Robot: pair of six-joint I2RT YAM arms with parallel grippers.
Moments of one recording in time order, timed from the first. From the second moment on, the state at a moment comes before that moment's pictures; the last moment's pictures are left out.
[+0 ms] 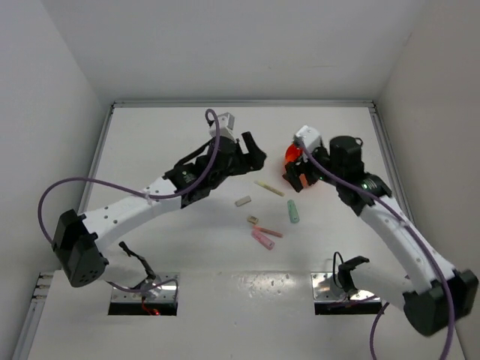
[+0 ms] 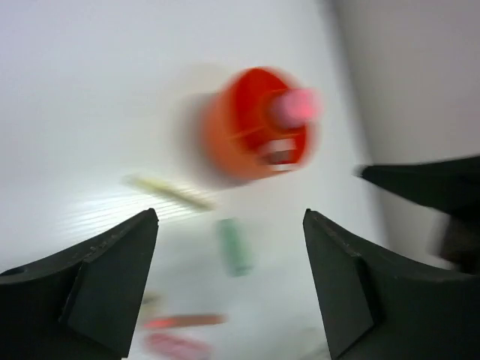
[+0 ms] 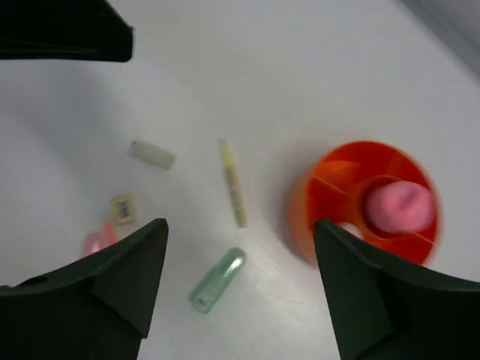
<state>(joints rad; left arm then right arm) -0.87 1.38 1.17 -0.11 -0.32 -0.81 0.37 0.98 0.86 -0.32 -0.24 -0.29</state>
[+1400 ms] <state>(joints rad) -0.31 0.85 0.80 -0.51 -0.20 -0.47 0.56 2.21 1.62 -0.73 -0.12 -0.43</state>
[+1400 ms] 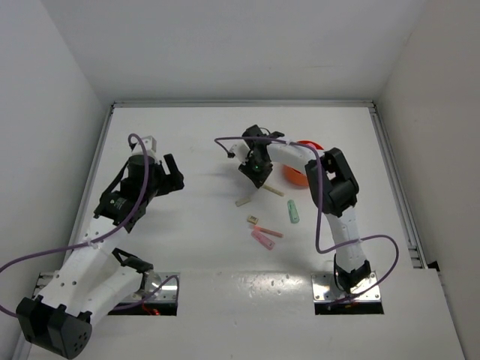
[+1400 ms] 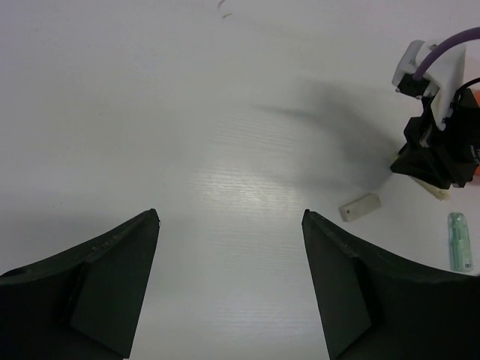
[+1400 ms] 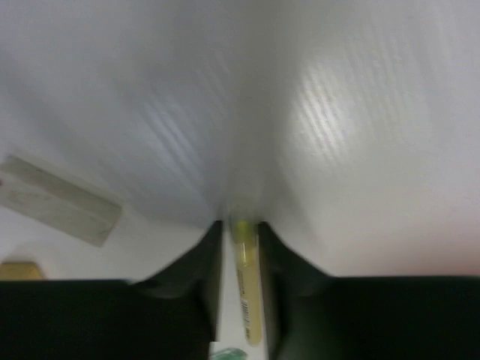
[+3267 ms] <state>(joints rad) -0.30 0.85 0.80 -0.51 -0.15 -0.45 0.46 1.64 0.86 0.65 0.34 -0.35</state>
